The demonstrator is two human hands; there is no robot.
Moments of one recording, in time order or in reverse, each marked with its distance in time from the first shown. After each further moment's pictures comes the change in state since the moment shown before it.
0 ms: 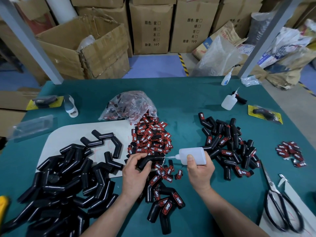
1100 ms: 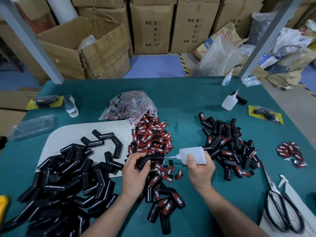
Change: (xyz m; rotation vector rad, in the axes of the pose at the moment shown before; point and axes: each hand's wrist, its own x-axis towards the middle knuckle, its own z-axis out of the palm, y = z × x) left_hand -0.002 0.010 -0.002 0.001 0.019 0.019; right_hand 0.003 -0.003 -0.001 -0.043 -0.015 -0.035
